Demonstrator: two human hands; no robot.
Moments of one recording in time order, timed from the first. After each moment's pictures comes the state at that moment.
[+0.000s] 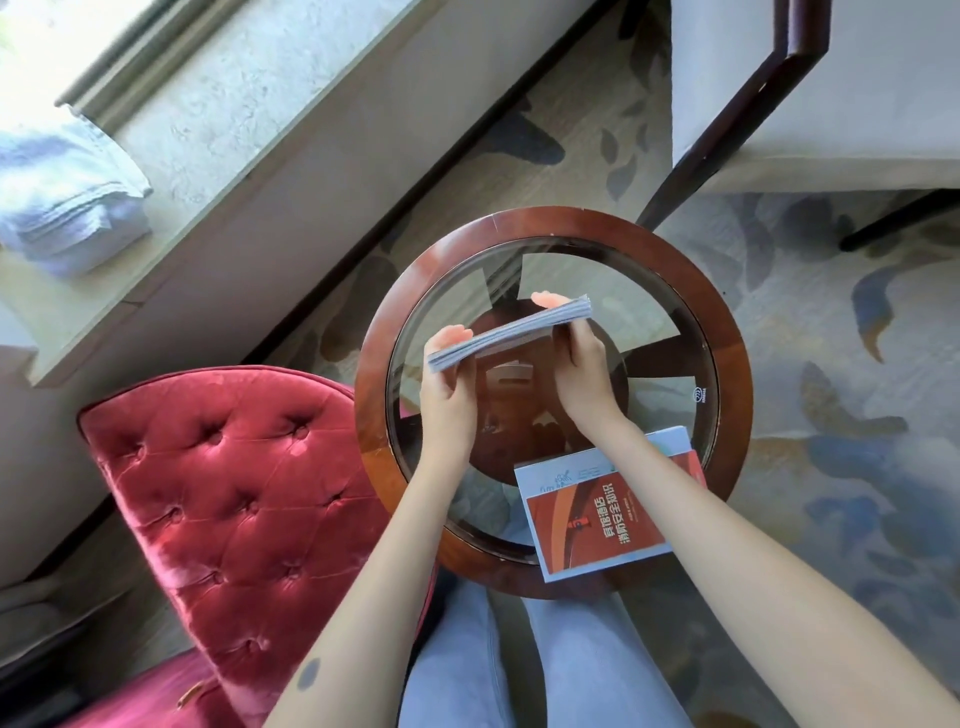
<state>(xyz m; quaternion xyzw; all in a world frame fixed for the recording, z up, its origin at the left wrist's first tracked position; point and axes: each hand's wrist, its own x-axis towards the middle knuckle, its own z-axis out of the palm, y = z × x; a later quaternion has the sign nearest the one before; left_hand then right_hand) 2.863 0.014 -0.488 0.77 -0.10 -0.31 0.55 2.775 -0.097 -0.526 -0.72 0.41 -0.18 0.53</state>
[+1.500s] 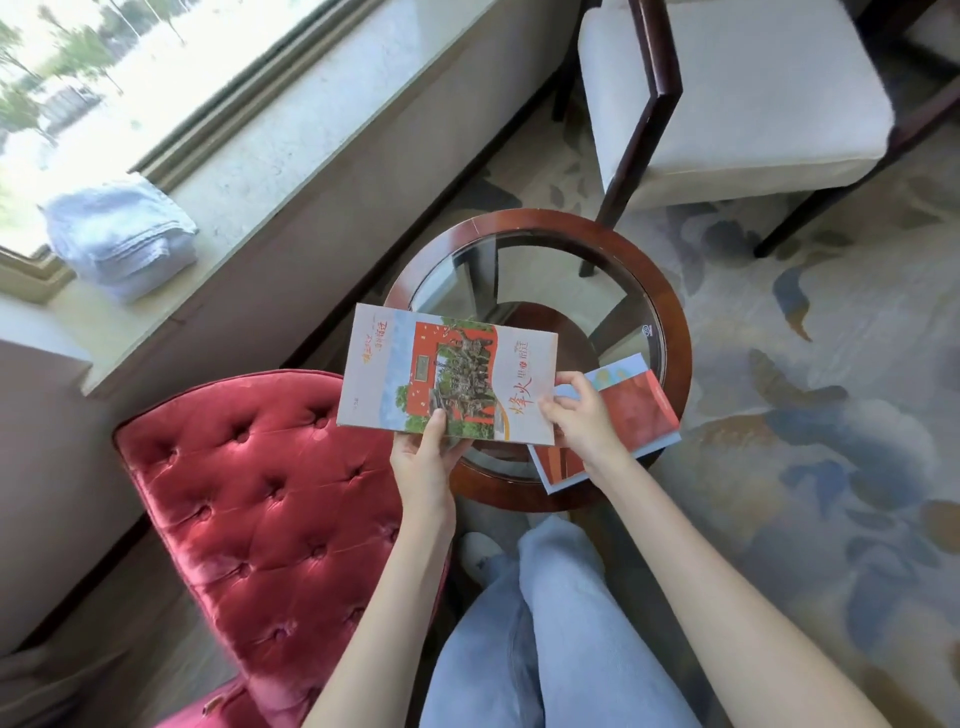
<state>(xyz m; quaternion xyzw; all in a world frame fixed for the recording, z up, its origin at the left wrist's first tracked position) 2.788 0.163 -0.421 0.62 0.11 -0.35 0.69 2.677 0.042 -0.441 -0.48 0.54 -0.12 0.68</state>
